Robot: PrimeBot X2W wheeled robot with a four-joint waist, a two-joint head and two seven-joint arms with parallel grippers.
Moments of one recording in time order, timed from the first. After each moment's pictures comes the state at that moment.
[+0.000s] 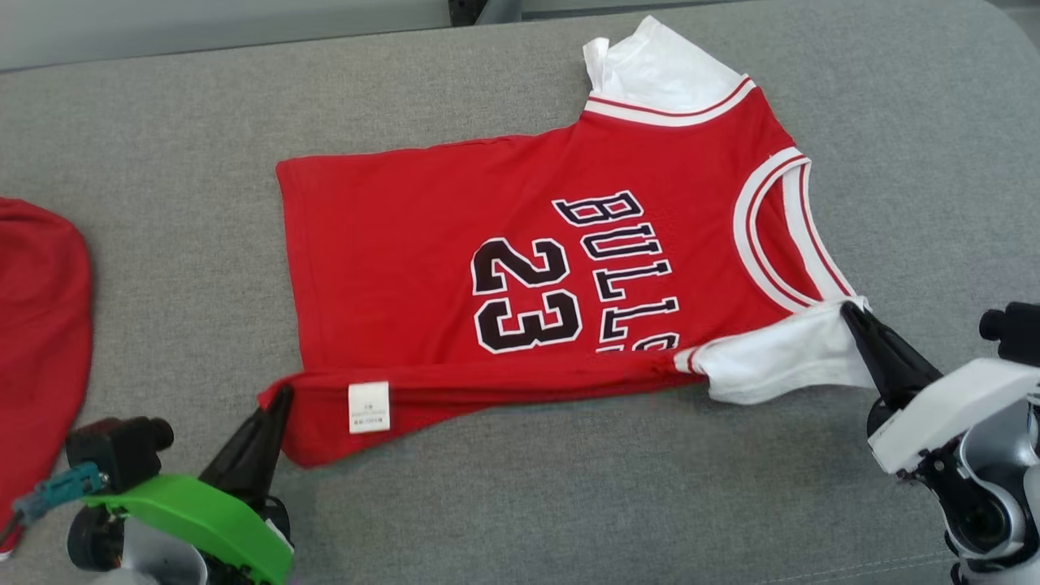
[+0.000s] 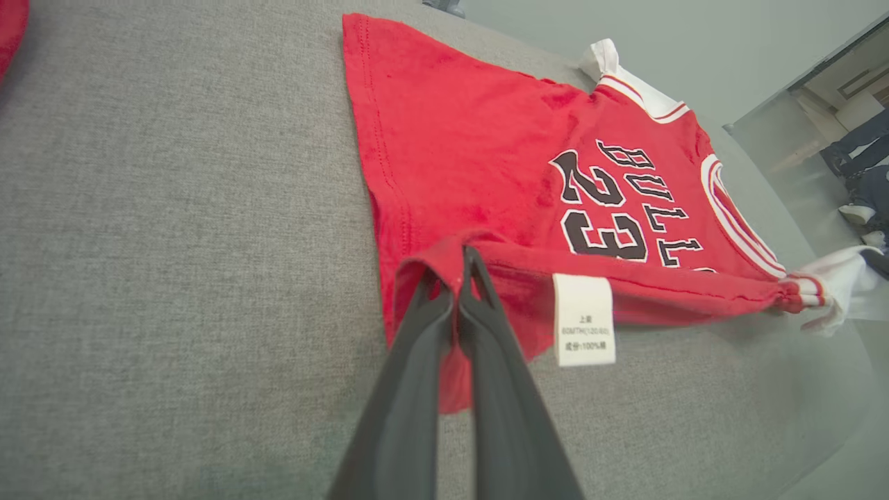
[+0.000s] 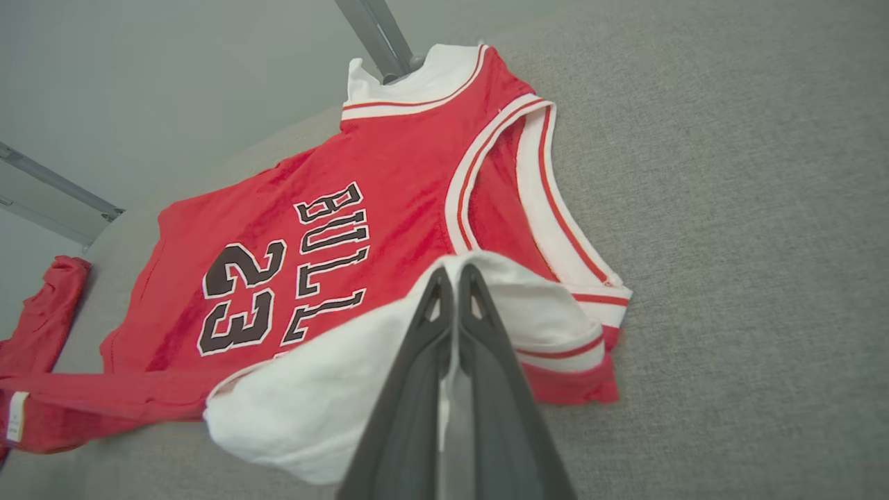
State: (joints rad) left arm -0.09 0.69 -0.60 -0.19 -1.10 0.23 -0.09; right arm -0.06 -0.26 -0.03 -0.09 0.67 0.13 0.30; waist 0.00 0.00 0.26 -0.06
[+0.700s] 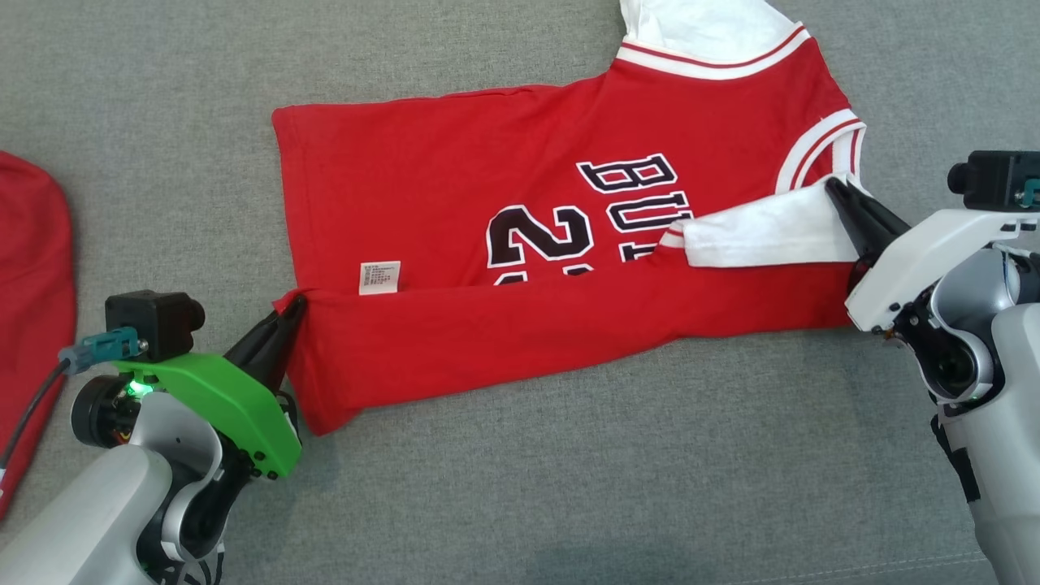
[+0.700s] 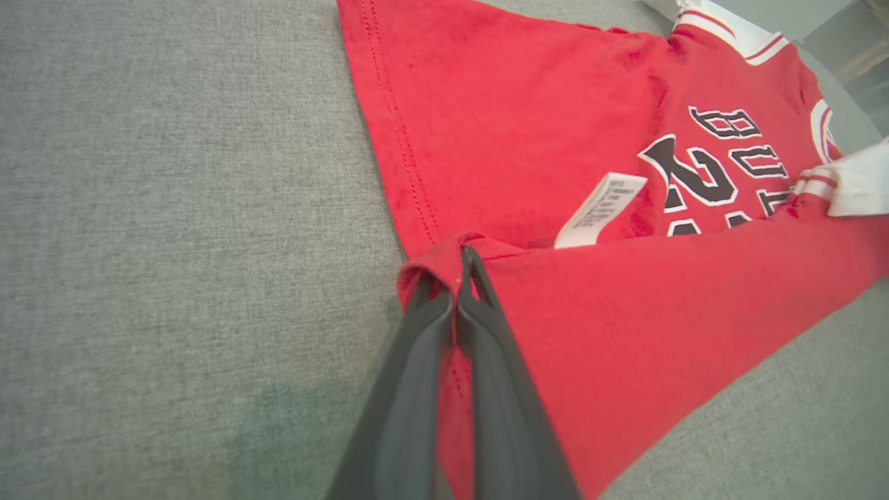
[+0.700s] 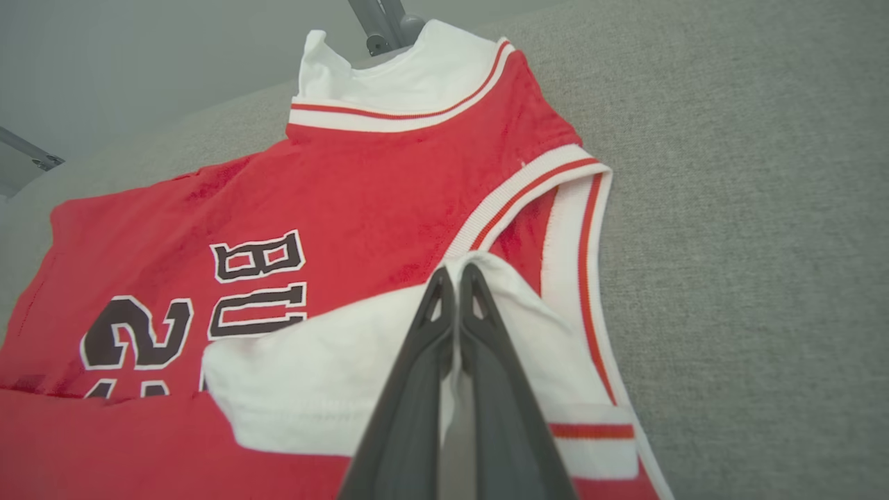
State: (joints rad) left arm -0.42 0.64 -0.68 0.02 -1.03 0.17 0.09; right arm -0.47 -0.30 0.07 0.24 0.60 0.13 0.33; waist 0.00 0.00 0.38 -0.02
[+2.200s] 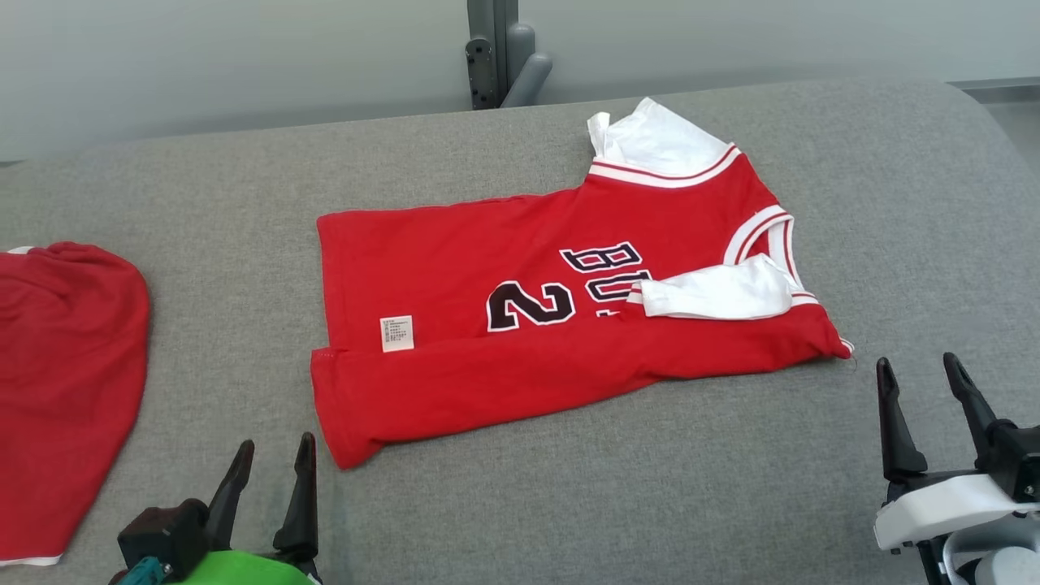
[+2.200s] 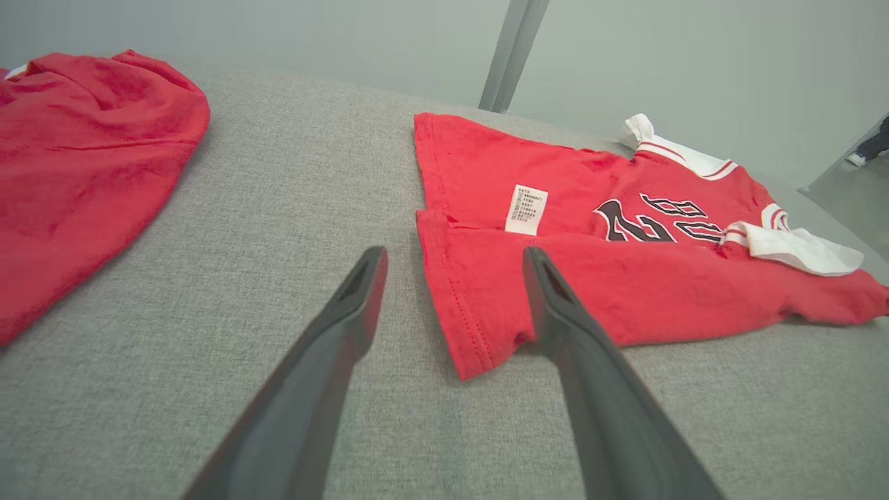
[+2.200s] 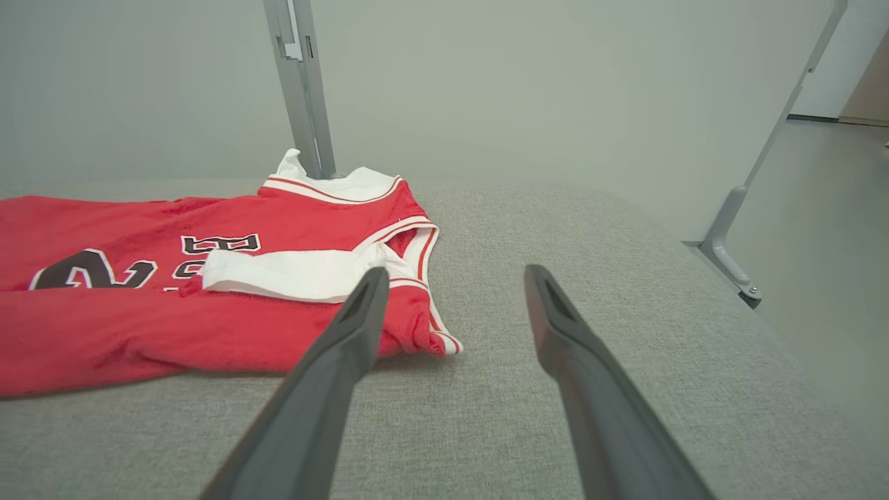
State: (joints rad) left arm 0.01 0.42 -0.46 0.06 -0.77 0.20 -0.26; right arm 0.01 -0.17 -0.12 0.15 0.13 0.13 -0.26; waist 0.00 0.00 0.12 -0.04
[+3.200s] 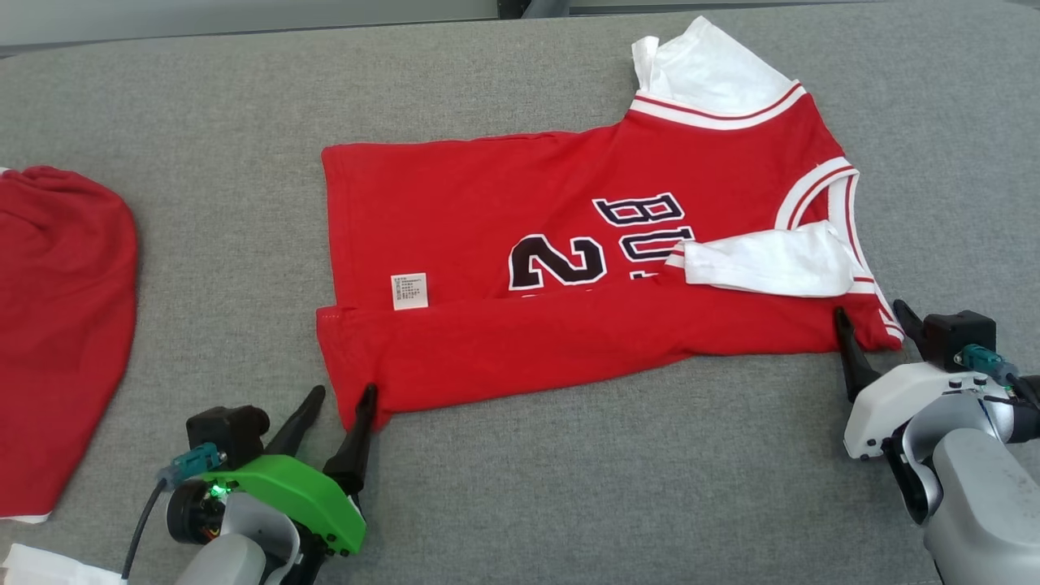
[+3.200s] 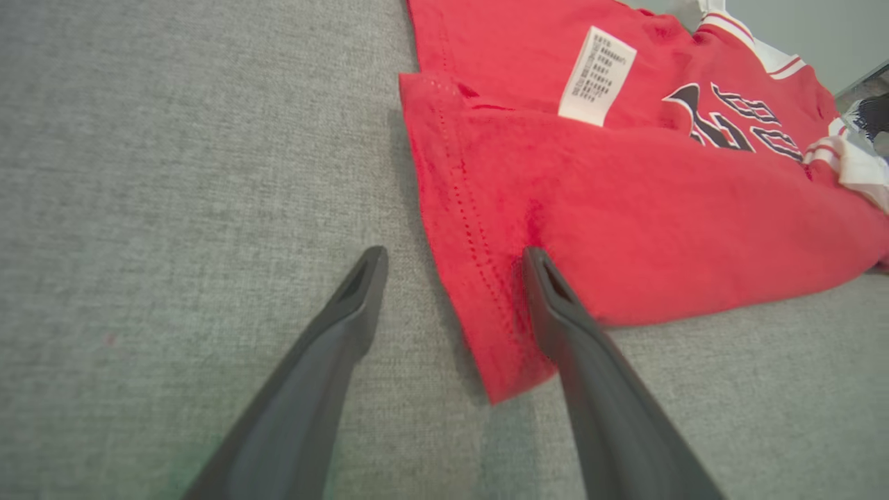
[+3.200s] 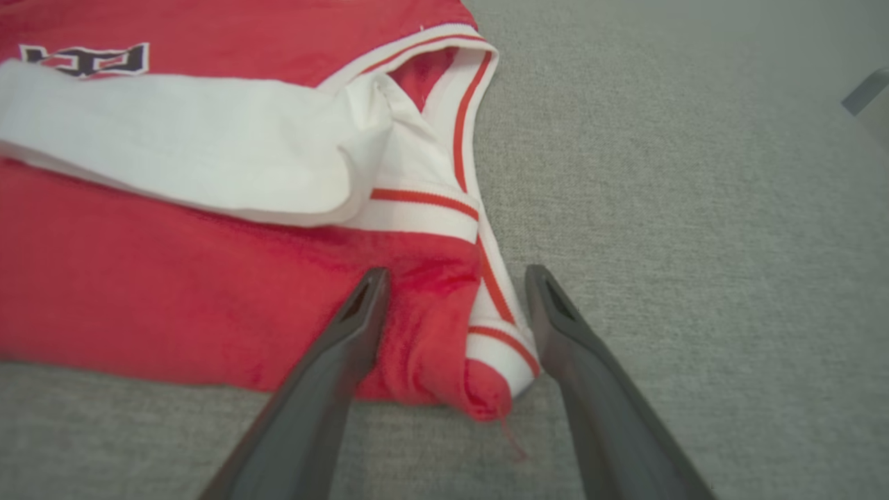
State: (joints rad) left arm -0.24 0.30 -0.49 0.40 -0.78 -0.03 -0.12; right arm -0.40 -0.25 0.05 0.71 0.17 0.13 -0.20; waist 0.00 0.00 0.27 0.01
